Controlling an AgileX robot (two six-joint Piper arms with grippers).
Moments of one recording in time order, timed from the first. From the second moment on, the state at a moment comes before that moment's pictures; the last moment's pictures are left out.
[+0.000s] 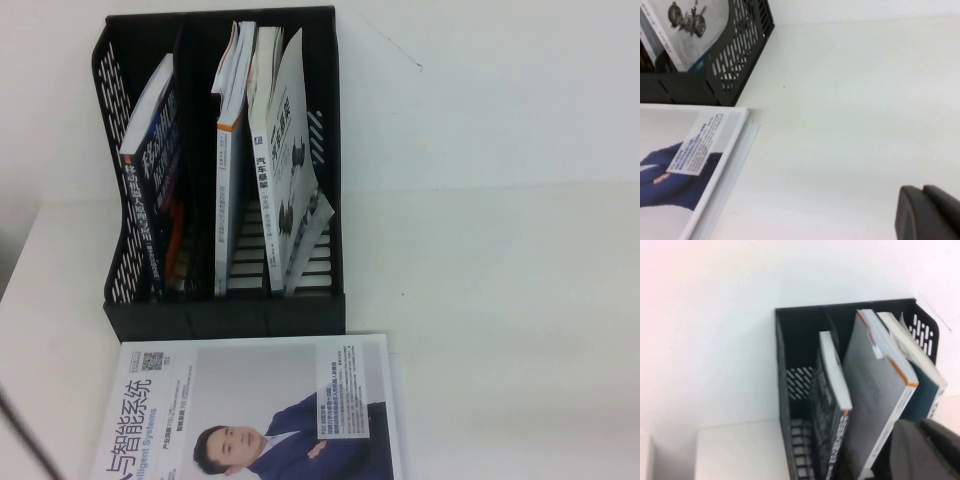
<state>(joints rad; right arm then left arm) 0.41 0.27 -0.32 -0.07 0.61 0.29 -0.01 0.81 -1.18 -0.28 0.73 0.14</state>
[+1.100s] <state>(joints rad) 0.41 0.27 -0.31 -0.08 0.68 0.29 -0.05 0.49 -0.71 -0.32 0.58 0.13</state>
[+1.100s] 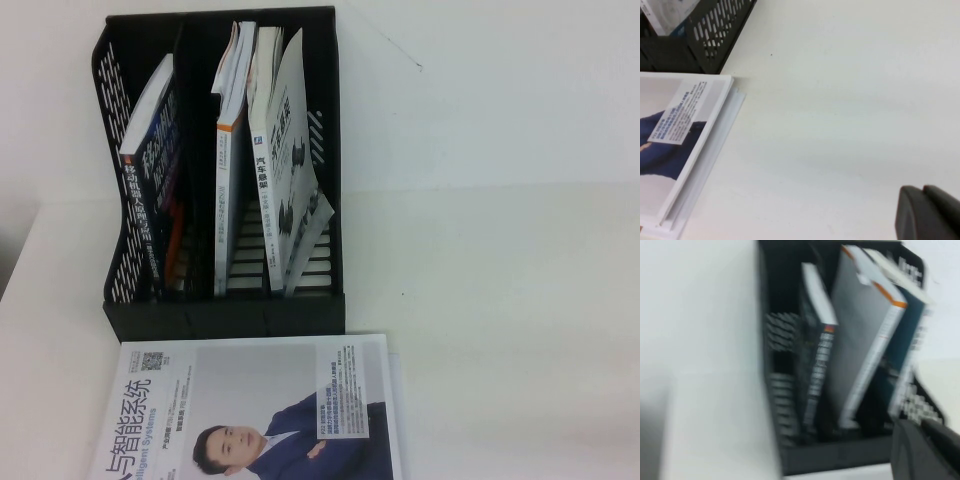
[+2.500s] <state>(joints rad) 0.41 0.27 -0.31 -0.08 0.68 0.29 0.02 -0.01 0.02 -0.28 0.36 0.26</state>
